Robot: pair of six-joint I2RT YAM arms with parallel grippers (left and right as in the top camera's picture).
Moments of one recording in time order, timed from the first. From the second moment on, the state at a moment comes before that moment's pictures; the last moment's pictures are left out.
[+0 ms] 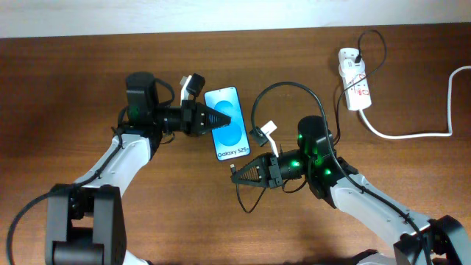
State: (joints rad) left arm -0.11 1.72 0.99 0.27 1.54 -0.83; right arm 0.41 1.44 0.63 0.38 -1.33 0.75
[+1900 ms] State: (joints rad) left arm -0.11 1.72 0.99 0.27 1.54 -0.83; right arm 0.37 1.44 0.63 0.37 -1.33 0.81
